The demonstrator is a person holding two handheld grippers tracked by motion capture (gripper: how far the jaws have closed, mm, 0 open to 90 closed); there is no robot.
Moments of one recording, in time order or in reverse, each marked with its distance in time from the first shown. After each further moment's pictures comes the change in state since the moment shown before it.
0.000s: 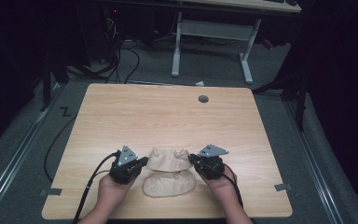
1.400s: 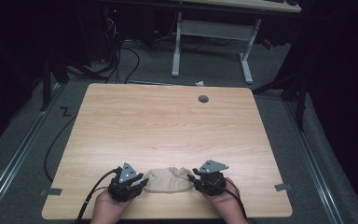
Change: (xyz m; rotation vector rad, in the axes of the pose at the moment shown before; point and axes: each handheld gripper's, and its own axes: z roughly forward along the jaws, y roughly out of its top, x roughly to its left) left arm -0.012 -0.033 -0.005 0.102 -0.027 0.013; right arm 0.018 -0.034 -0.011 0.061 0.052 -0.011
